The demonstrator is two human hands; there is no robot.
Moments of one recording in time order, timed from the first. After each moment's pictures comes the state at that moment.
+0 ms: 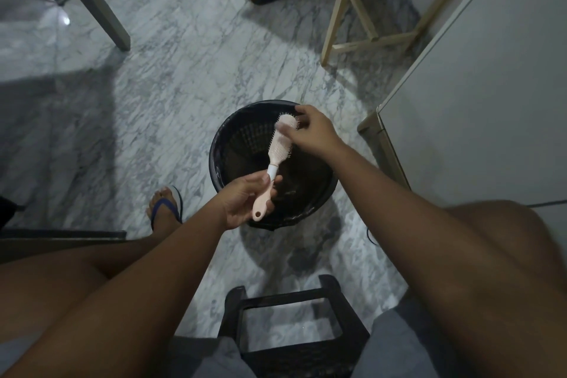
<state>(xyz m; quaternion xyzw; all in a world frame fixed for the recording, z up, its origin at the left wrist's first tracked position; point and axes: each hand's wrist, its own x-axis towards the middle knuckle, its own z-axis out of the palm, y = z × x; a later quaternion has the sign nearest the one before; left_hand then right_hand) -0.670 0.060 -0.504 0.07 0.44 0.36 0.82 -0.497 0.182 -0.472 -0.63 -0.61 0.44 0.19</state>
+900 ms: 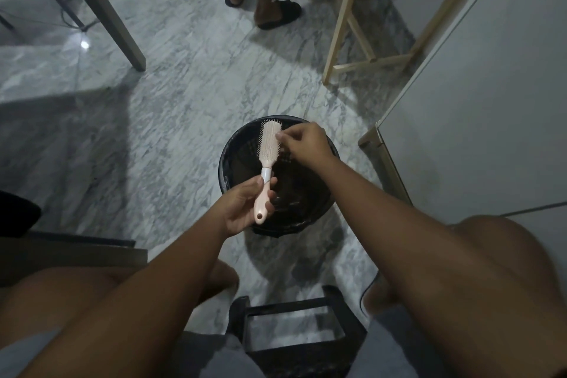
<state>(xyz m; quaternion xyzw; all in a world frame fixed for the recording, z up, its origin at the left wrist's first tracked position) -0.680 0.048 -0.477 0.00 0.37 0.42 0.83 -0.520 0.167 -0.455 -0.60 -0.60 0.46 0.26</state>
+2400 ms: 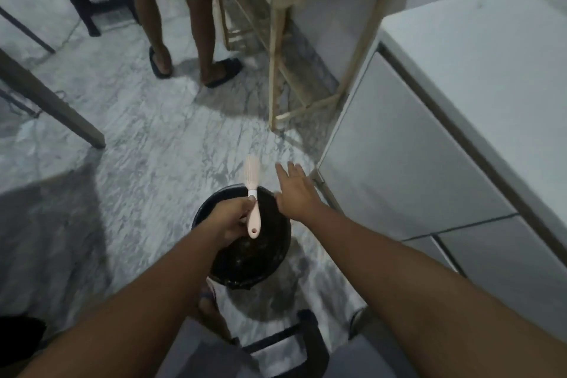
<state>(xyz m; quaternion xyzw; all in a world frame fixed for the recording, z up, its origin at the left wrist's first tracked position) -0.599 0.165 -0.282 0.15 0.65 0.24 0.71 -0.431 0.190 -0.303 -0.65 -0.73 0.22 -0.01</state>
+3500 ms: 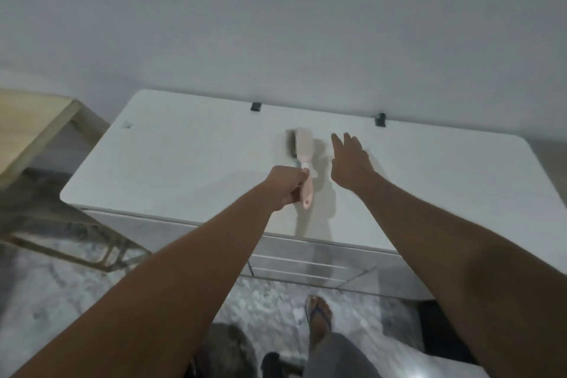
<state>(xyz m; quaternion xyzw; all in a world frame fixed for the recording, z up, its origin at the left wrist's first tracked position) -0.088 0.059 -0.002 0.54 0.38 -0.09 0.75 0.030 -0.071 -0.021 -0.97 -0.25 0.05 0.04</state>
